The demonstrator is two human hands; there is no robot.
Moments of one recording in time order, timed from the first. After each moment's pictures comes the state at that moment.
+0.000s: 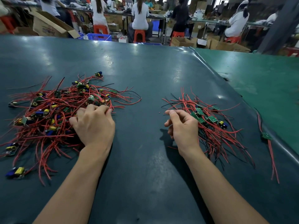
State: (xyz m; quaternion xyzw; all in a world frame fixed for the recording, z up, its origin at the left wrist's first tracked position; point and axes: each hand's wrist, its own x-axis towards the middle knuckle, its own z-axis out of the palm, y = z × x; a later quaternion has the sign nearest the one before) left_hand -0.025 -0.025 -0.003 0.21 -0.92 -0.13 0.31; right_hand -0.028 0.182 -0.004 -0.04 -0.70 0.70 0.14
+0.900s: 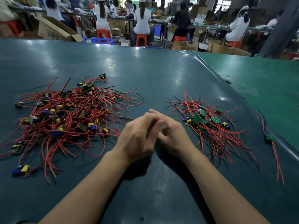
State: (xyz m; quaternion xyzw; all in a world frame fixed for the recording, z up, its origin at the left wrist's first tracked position) left_hand -0.002 0.029 -0.005 -0.30 -0.79 -0.36 0.39; right_hand -0.028 0.175 -0.013 0.20 -0.88 0.42 0.08
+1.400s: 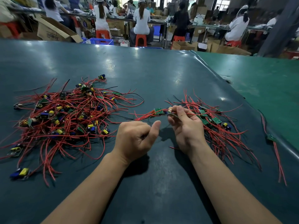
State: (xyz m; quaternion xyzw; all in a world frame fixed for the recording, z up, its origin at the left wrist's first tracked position) left_hand -0.011 0.022 -0.015 -0.26 -0.80 -0.38 0.38; right_hand -0.041 0.176 0.005 -0.05 -0.43 0.90 0.07
